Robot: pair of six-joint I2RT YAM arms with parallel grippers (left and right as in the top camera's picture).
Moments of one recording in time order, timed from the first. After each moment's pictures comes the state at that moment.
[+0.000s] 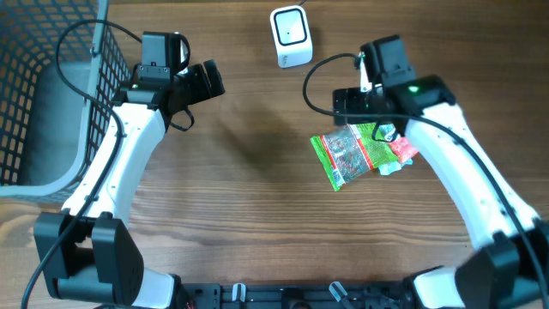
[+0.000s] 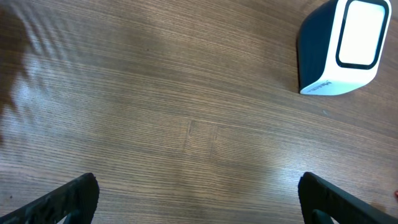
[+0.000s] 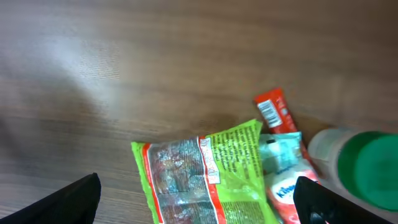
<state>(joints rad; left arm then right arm) -0.12 1.65 1.29 -0.58 0.05 -0.40 0.31 1.59 1.37 -0.87 0.07 0.18</state>
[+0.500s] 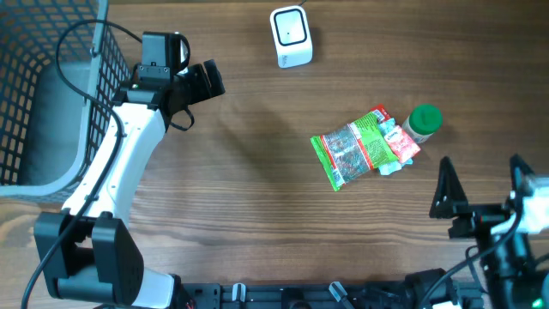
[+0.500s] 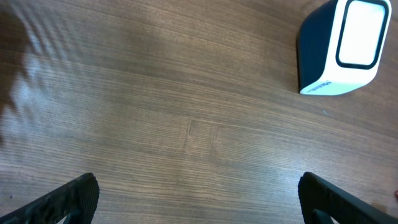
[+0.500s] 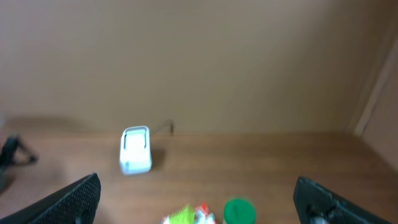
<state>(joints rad) -0.12 1.65 1.29 -0.58 0.05 -0.40 0.18 0.32 0.94 -0.70 0.16 0.05</state>
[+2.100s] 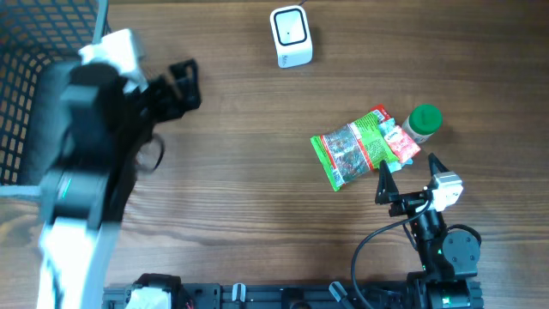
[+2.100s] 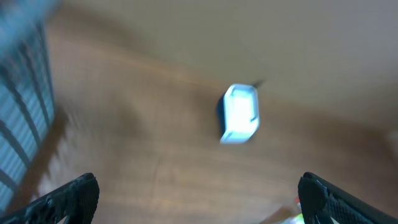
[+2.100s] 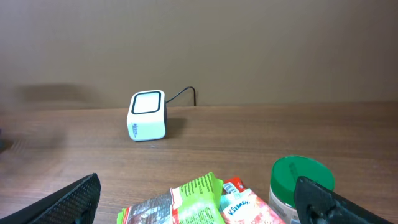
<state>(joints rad) -0.12 1.07 1.29 -0.68 0.05 -0.40 0.06 0.01 0.01 0.00 -0.11 0.10</state>
